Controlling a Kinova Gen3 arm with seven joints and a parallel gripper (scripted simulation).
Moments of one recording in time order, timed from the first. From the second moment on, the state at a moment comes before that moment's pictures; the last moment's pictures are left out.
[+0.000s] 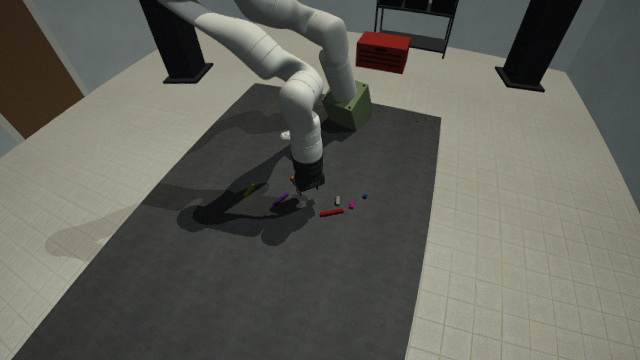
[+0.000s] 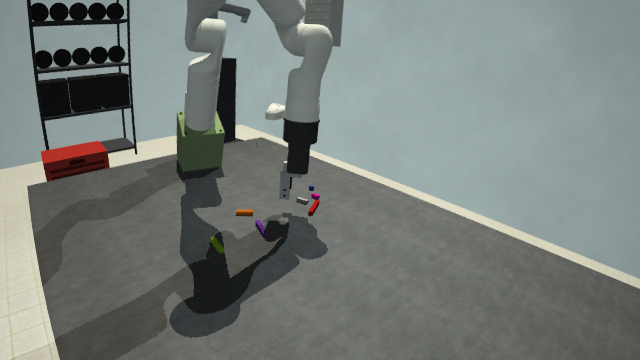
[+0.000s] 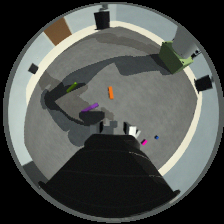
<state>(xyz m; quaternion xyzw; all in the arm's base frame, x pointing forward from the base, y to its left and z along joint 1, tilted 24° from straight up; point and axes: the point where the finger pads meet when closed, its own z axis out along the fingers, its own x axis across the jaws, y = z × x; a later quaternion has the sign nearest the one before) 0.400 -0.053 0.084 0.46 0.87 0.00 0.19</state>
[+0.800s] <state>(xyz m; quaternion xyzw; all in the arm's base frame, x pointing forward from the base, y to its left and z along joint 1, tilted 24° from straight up) 0.399 0.030 0.073 0.64 0.74 0.05 0.19</state>
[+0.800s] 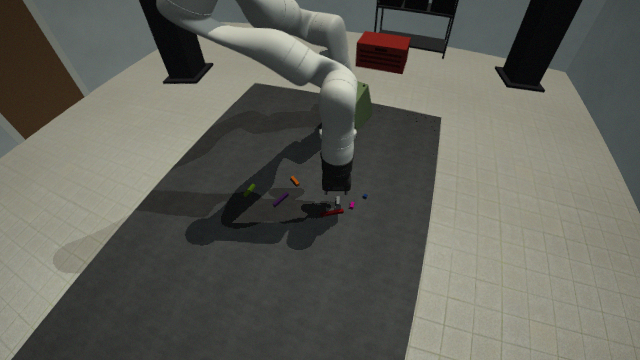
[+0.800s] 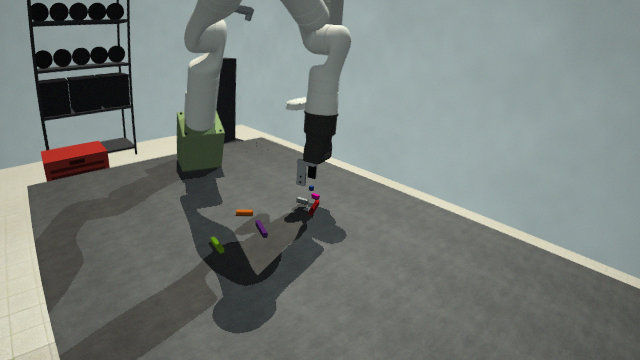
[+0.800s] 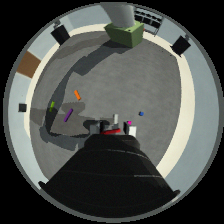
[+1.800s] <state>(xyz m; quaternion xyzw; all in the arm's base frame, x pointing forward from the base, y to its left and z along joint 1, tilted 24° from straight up) 0.394 0.062 0.062 0.73 0.66 0.06 0.17</state>
